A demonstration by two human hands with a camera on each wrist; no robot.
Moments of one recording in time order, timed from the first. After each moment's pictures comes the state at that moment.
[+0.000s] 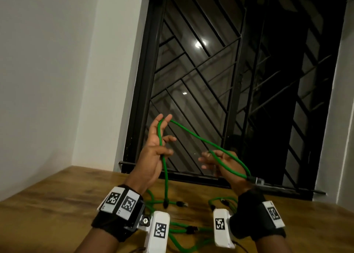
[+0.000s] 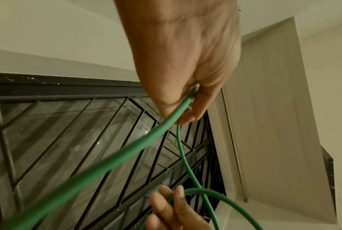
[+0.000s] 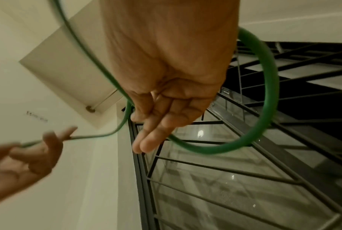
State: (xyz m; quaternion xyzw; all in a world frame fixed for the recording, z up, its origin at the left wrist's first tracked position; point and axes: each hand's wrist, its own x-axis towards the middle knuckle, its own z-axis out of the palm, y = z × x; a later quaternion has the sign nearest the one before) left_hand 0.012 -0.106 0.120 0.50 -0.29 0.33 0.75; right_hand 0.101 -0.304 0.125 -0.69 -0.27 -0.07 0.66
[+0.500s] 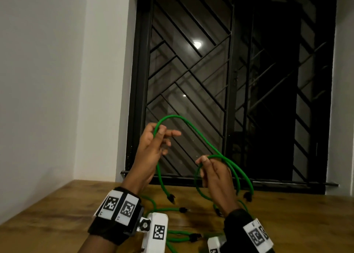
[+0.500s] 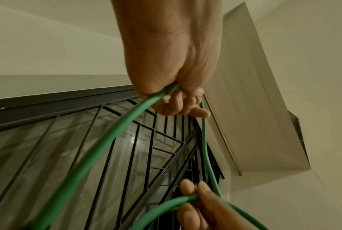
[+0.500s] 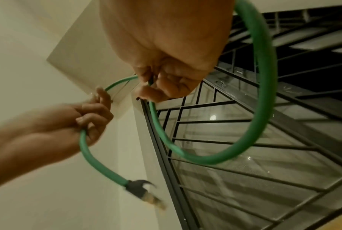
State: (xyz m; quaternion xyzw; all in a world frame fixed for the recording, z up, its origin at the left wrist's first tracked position) left_hand 0.010 -0.116 0.148 0.59 -0.23 0.40 0.66; right_hand 0.090 -0.288 0.084 -0.67 -0.34 -0.25 0.61
